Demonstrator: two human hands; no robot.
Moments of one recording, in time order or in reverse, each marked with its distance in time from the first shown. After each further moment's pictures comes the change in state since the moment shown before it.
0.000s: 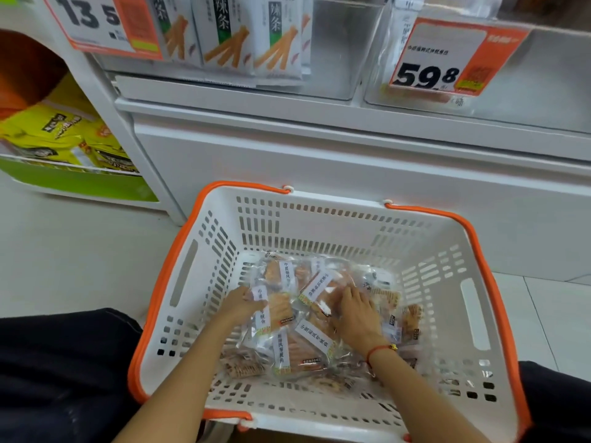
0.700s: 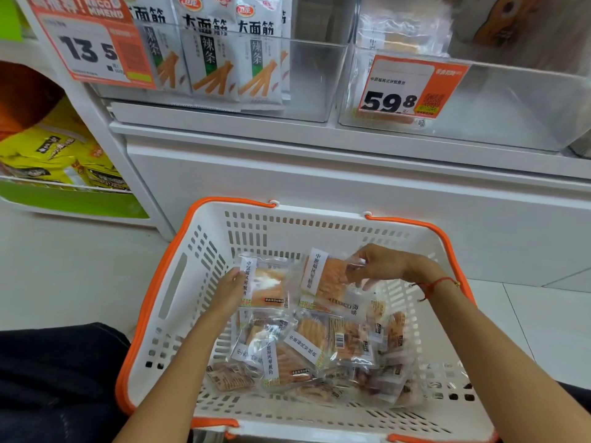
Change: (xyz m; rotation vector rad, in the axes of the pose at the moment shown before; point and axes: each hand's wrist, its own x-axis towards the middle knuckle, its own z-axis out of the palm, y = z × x) left_hand -0.016 0.038 -0.007 -0.221 0.129 0.260; right_hand 0.013 0.023 -0.171 0.504 -0.451 -0.228
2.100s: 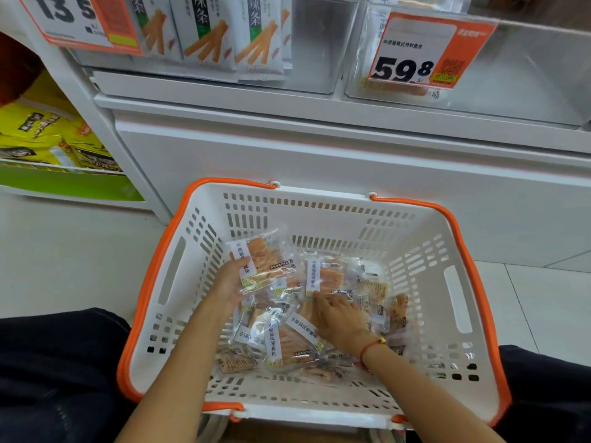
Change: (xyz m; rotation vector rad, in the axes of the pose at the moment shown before) left_hand 0.001 0.002 0.006 -0.551 0.003 -0.339; right_hand 0.054 0.076 0.161 -0.697 0.246 0.087
